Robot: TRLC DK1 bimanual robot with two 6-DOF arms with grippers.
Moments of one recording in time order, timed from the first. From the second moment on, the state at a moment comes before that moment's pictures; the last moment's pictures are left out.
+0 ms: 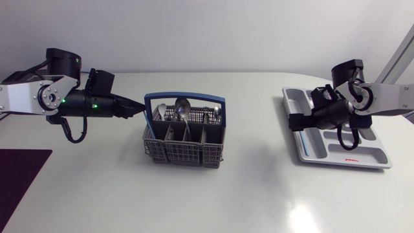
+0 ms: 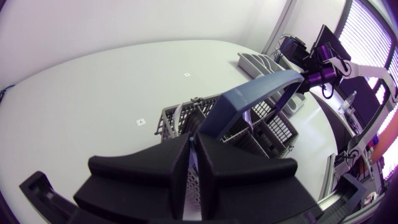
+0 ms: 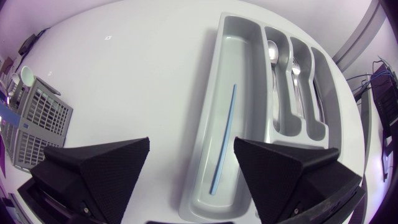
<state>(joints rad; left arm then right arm) -0.03 1.60 0.95 -0.13 0.64 0.23 -0.05 1.68 0.97 -0.27 -0.07 -0.10</state>
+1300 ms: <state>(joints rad) -0.40 1.21 1.10 -0.34 0.57 -0.10 0.56 1.04 0.90 -0.43 -0.20 -0.12</state>
